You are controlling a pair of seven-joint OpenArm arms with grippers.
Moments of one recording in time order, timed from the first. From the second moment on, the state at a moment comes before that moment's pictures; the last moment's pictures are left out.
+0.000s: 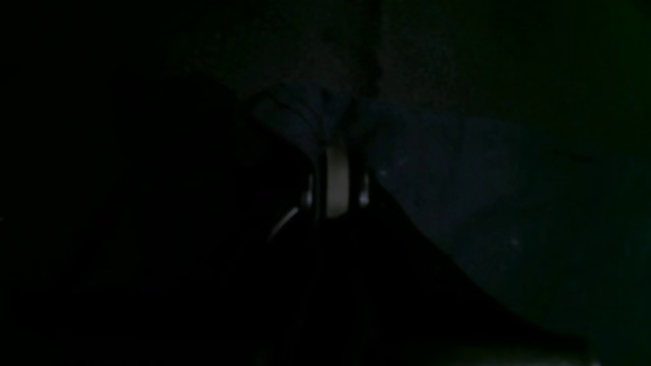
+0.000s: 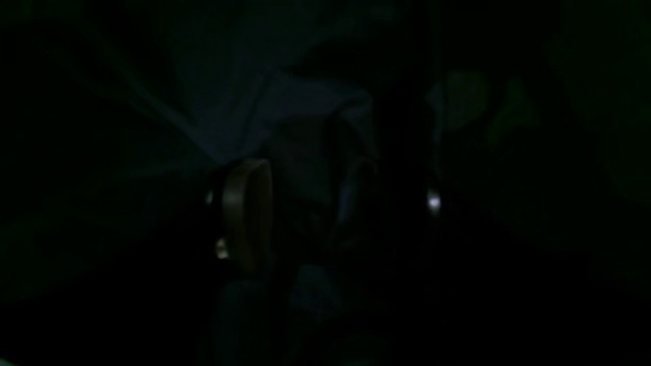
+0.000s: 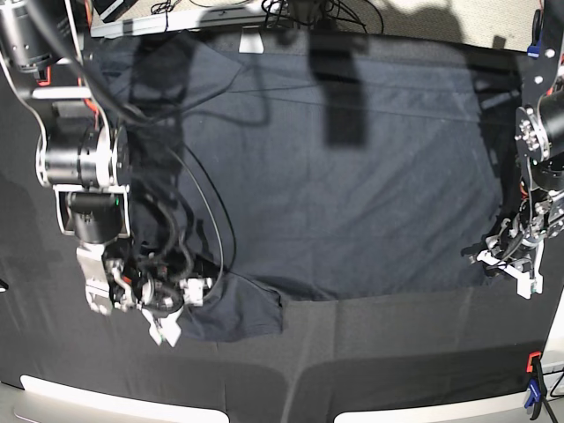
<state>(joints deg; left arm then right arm) -40.8 -21.5 -15.3 9.0 -3.6 -28.5 2.9 48.0 12.7 -3.2 19.4 16.9 28.3 -42.3</state>
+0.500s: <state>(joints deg) -40.3 -21.5 -15.3 8.8 -6.6 -38.2 -4.6 48.2 12.3 -3.2 27.4 2.3 31.3 -31.3</state>
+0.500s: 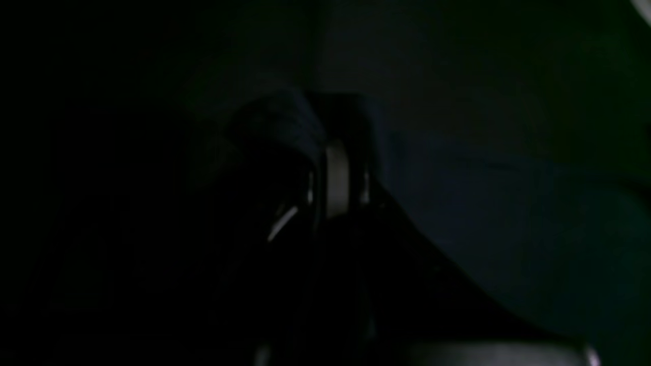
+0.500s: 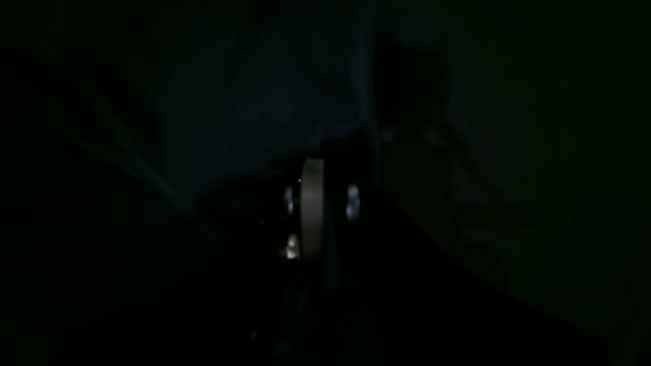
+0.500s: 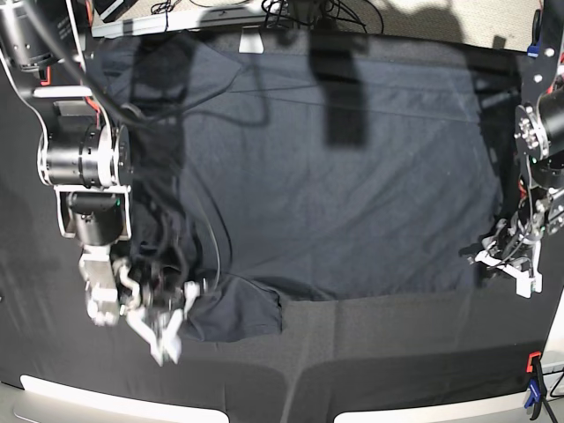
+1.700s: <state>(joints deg) -38.4 -21.8 -15.3 8.8 -6.8 -39.9 -4.6 43.6 10.3 -3.2 22.5 5.3 25.5 -27.8</state>
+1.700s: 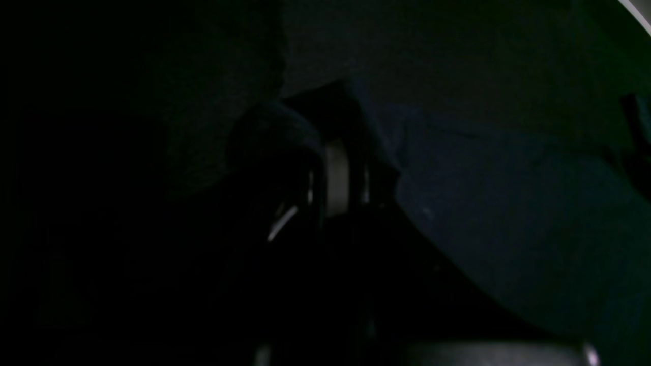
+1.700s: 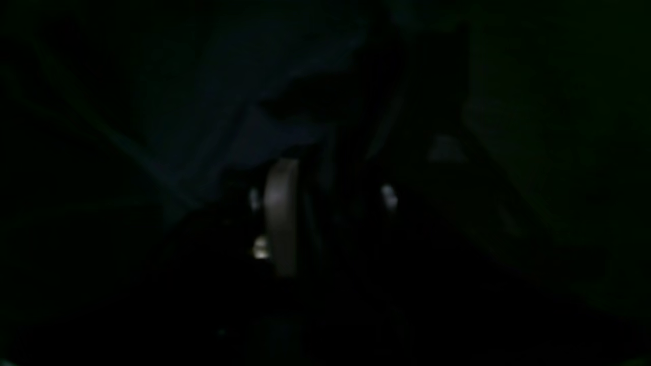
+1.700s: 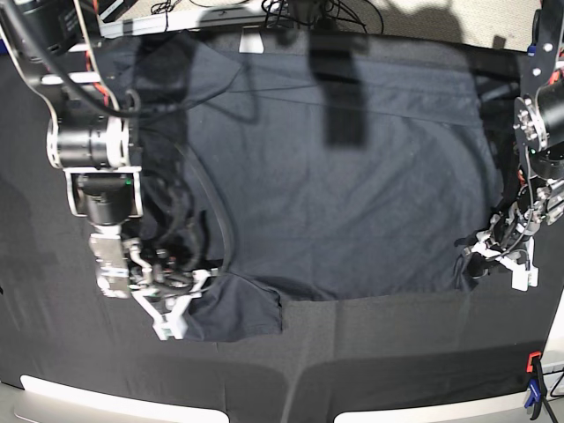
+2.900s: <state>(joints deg) -14.6 -21.8 -23.1 47.4 -14.5 -40.8 -7.4 18.3 13.9 -3.3 70.5 -1.0 27.5 -31.1</state>
